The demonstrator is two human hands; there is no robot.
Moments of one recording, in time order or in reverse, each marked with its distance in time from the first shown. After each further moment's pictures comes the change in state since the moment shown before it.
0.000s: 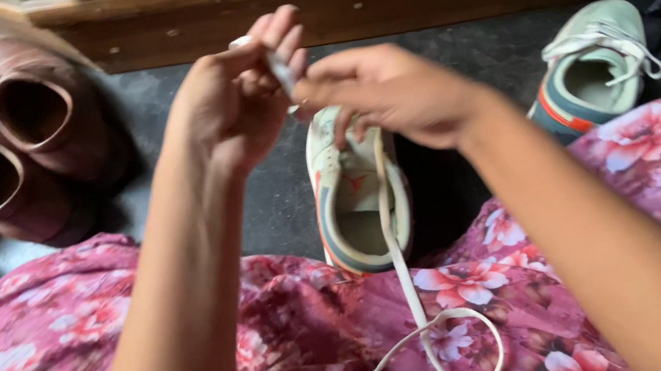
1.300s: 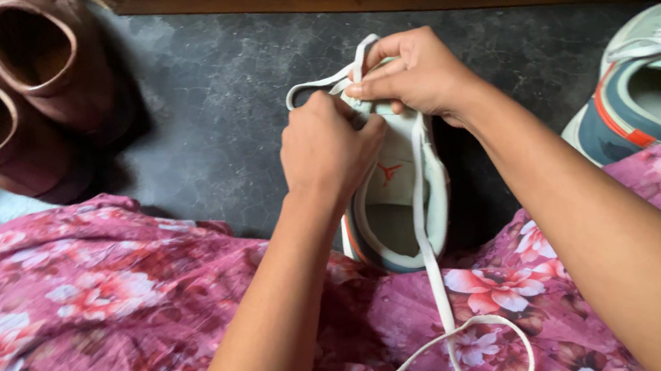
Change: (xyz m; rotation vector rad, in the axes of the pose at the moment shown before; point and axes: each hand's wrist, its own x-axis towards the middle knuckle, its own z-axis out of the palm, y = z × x) left_hand -0.023 -0.079 -0.024 1.718 0.544 0.202; right_hand 0.053 0.050 -0.010 -0.264 0.221 0.149
